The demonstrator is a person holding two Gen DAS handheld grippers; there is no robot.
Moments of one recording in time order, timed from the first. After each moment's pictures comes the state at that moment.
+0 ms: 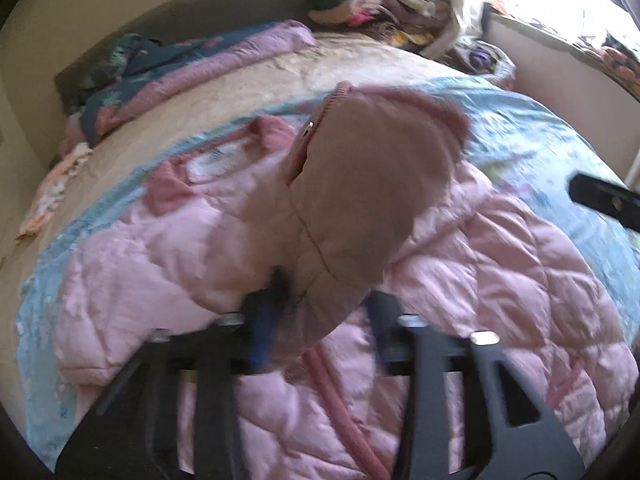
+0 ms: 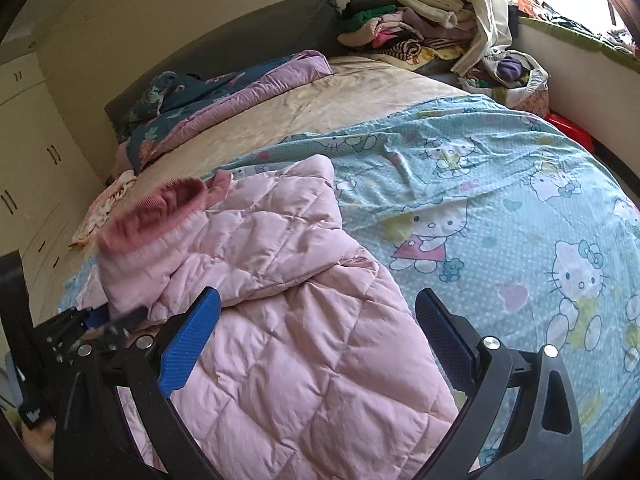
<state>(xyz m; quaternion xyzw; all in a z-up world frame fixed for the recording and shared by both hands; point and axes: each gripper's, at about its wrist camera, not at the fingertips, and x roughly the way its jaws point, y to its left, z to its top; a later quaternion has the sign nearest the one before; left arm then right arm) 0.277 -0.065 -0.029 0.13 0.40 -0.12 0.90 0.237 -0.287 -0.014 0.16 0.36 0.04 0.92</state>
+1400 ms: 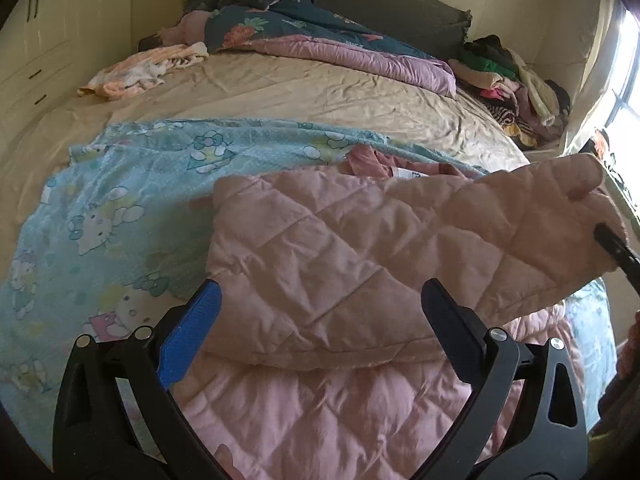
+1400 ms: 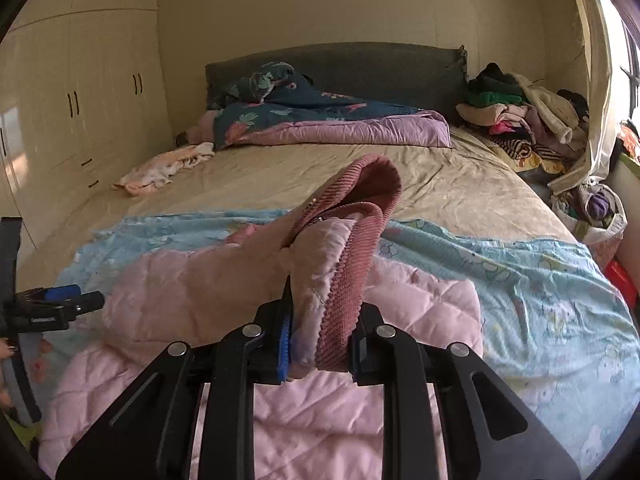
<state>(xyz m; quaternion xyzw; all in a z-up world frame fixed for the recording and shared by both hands) 0.299 0.175 0.011 -0.11 0.40 0.03 0.91 0.324 -0.135 0.064 -0.01 0.29 0.17 0.94</state>
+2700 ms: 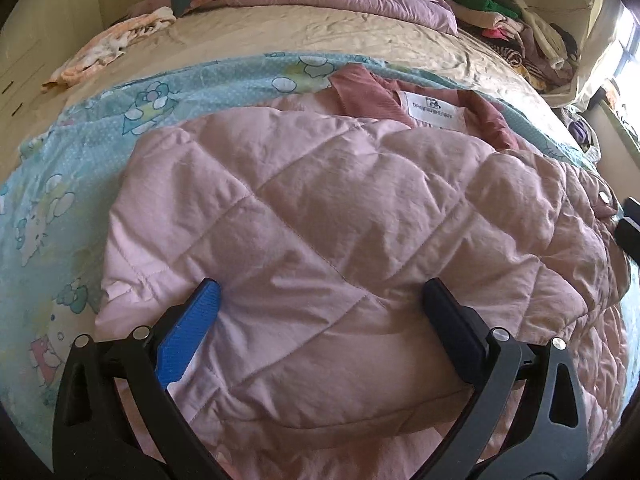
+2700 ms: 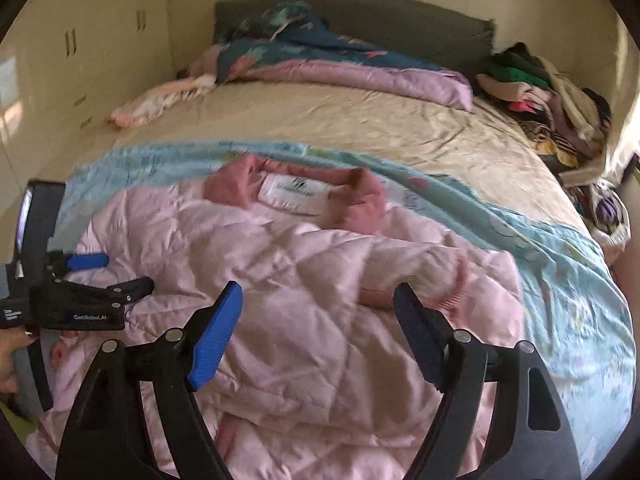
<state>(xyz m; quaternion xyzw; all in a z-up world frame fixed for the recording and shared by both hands) 0.364 0.147 -0.073 -0.06 0.48 0.01 0.88 0.364 -0.074 0.001 -0.09 0.37 0.18 0.91</state>
